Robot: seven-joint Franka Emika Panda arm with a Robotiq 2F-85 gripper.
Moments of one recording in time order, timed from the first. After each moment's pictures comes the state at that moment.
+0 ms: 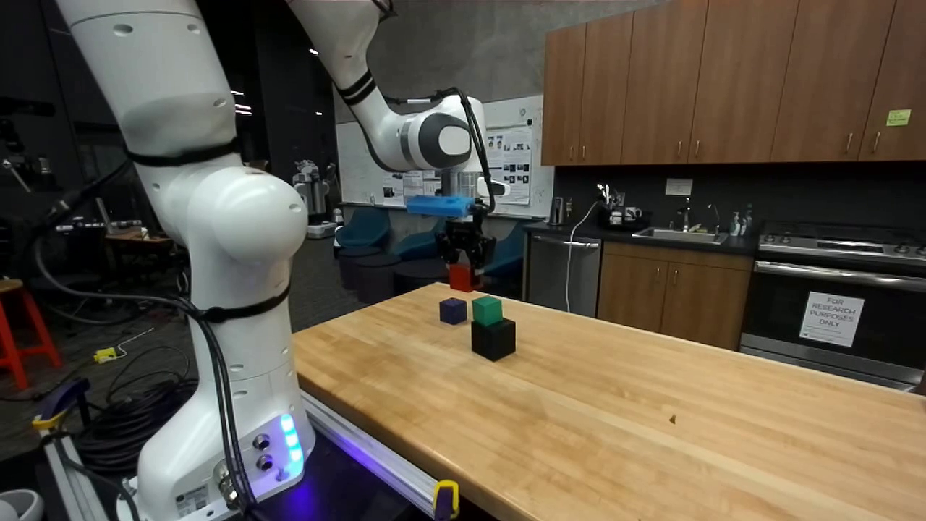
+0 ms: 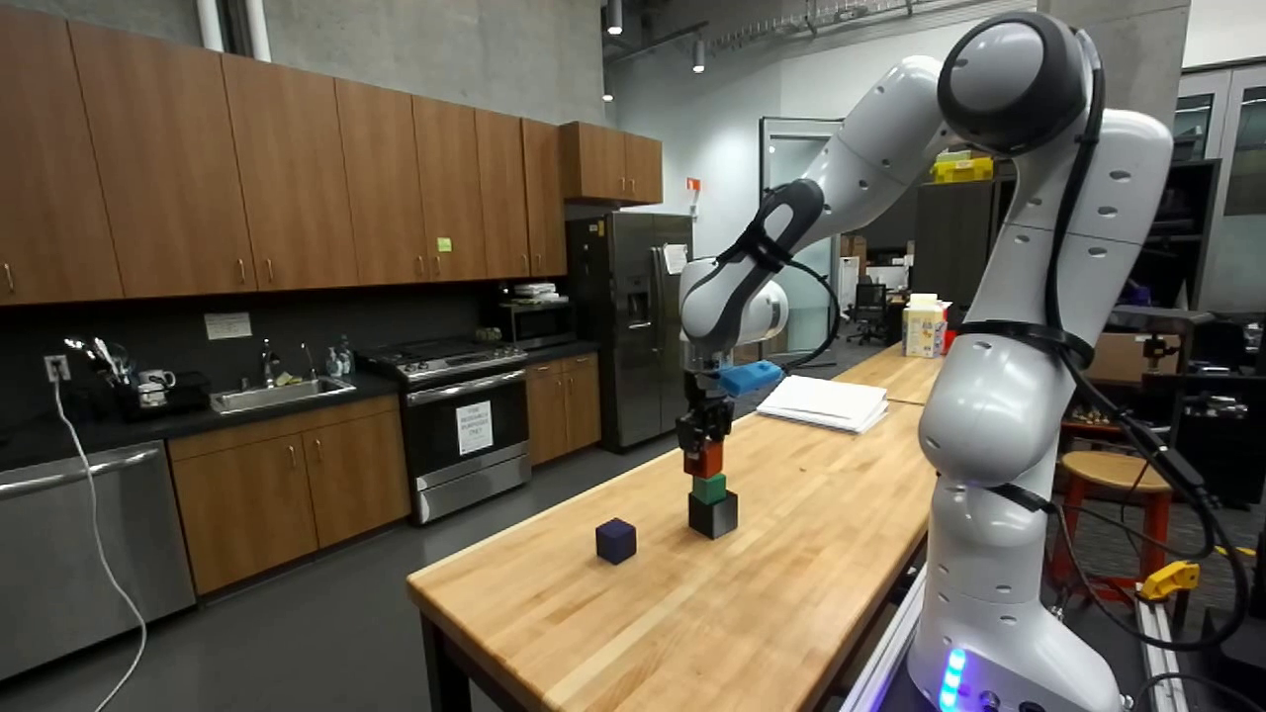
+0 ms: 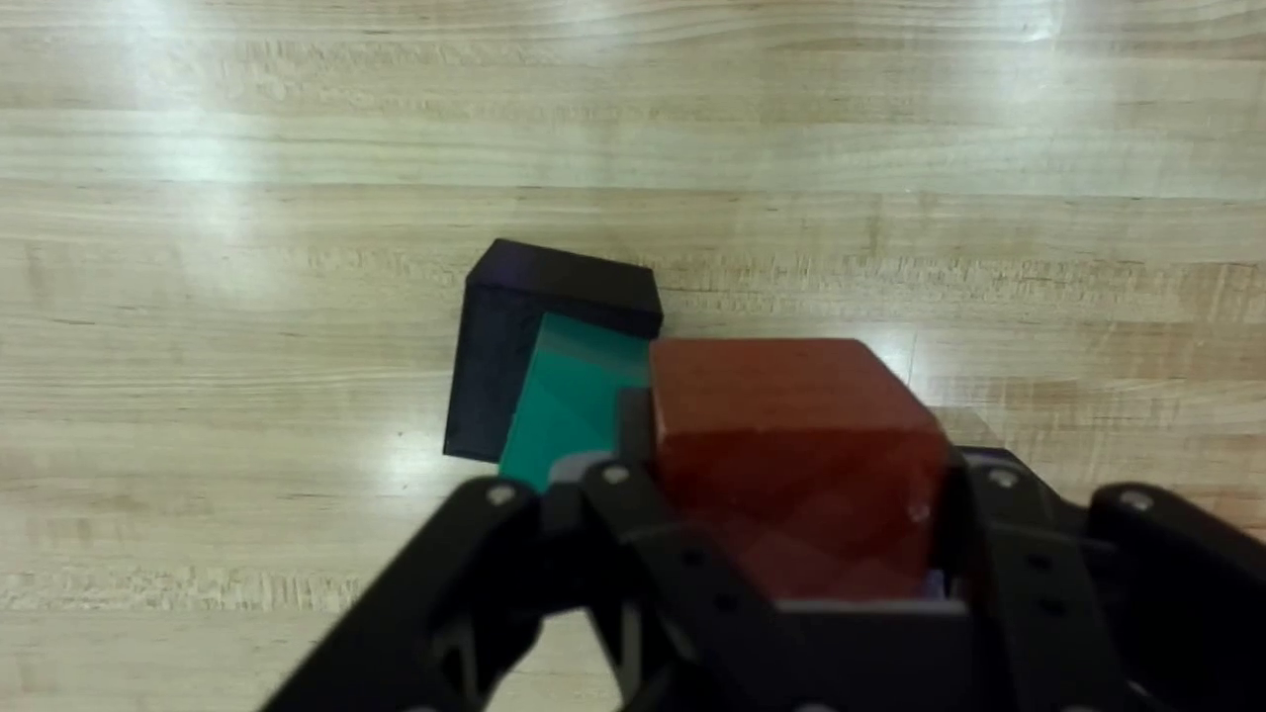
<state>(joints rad) -0.05 -0.25 -0.08 -2.65 -0.03 2.42 -0.09</state>
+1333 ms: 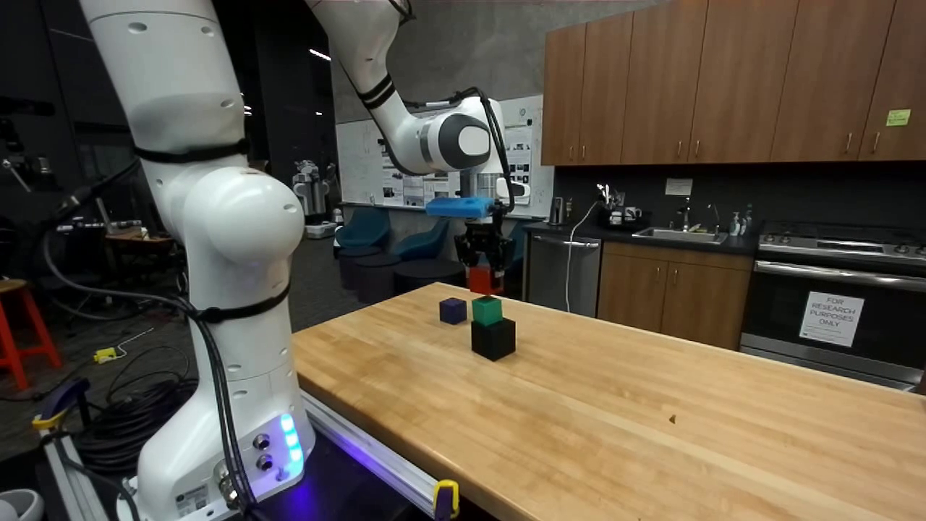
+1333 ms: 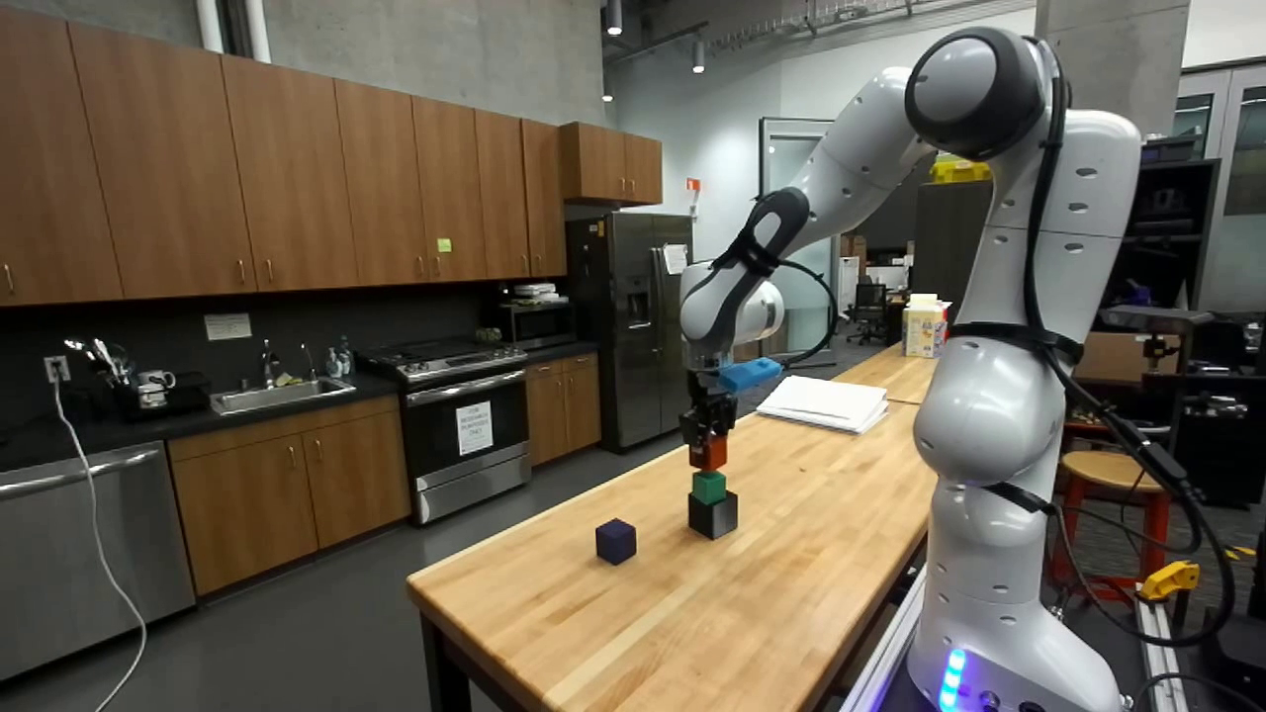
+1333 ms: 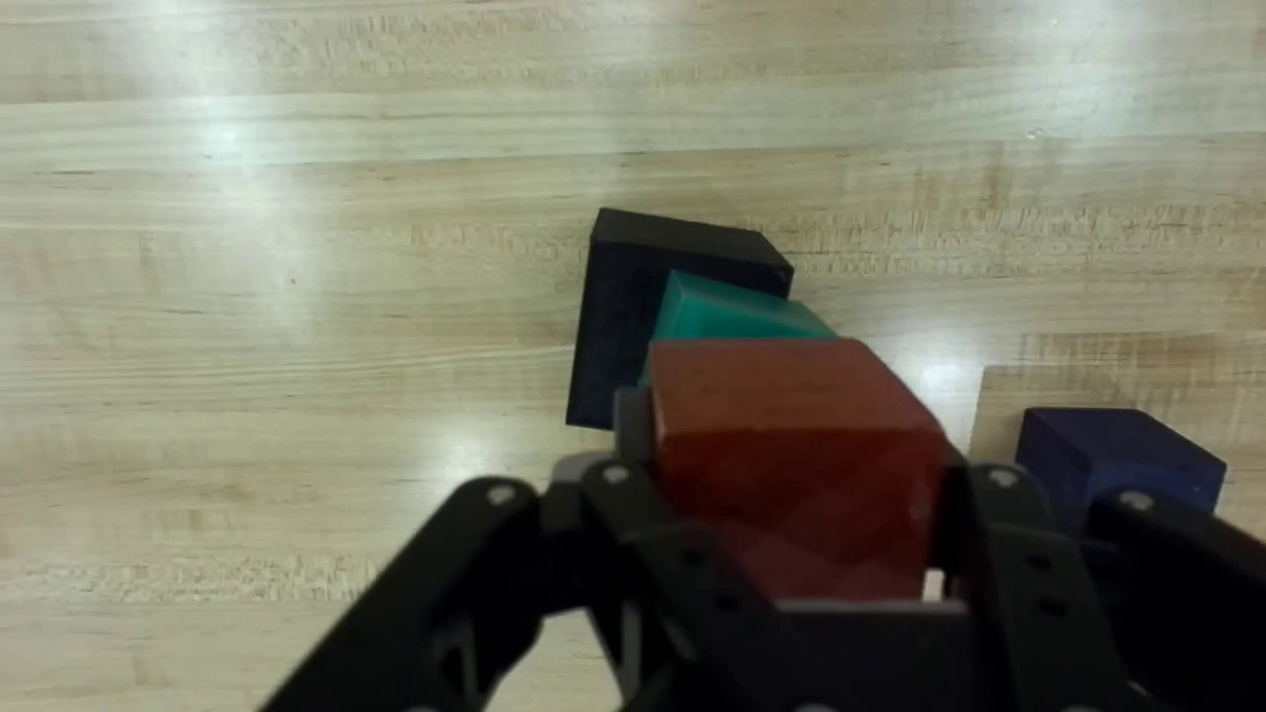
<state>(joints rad) -0.10 -0.18 -0.10 -2.58 -0.08 2.42 -0.07</state>
